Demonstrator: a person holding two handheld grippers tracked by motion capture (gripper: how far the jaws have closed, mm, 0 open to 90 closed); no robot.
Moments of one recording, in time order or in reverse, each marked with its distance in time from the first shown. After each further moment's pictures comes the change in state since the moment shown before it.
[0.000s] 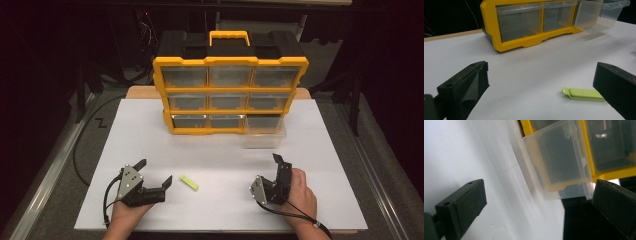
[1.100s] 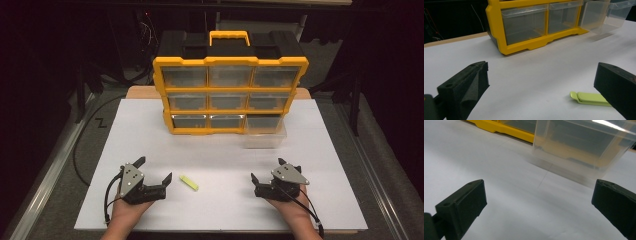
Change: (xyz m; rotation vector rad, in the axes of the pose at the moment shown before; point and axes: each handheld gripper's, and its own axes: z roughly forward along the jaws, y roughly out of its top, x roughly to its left) left arm 0.002 0.002 0.005 0.006 0.040 0.024; right arm -0.022 -0.022 0.003 -0.097 0.368 0.901
